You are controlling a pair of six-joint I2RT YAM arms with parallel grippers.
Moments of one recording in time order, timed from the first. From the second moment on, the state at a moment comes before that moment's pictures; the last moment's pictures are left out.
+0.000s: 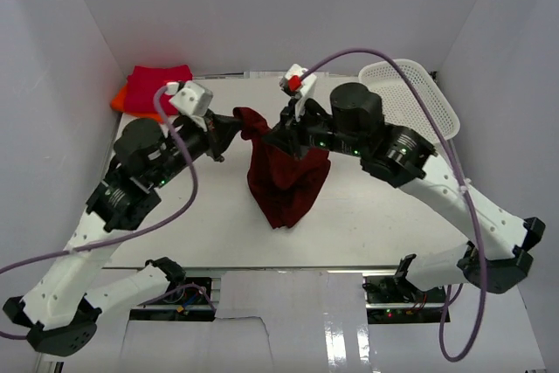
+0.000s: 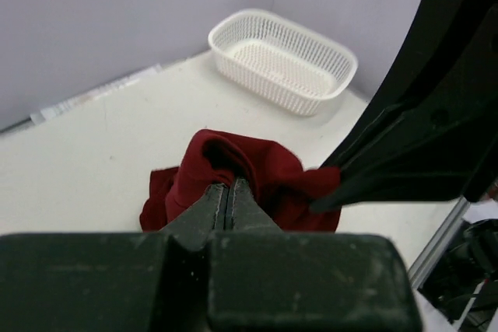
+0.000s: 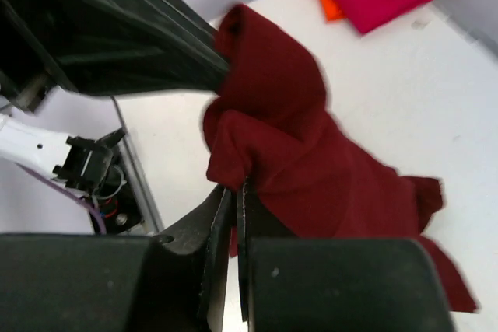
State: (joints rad) left arm -0.68 0.95 1.29 -0.38 0.07 -0.10; right arm 0.96 1.37 1.67 -0.55 -0.21 0.09
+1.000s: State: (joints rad) left arm -0.65 1.32 1.12 -0.08 0.02 -0.13; right arm 0.69 1.40 1.39 -0.42 0.09 -0.07
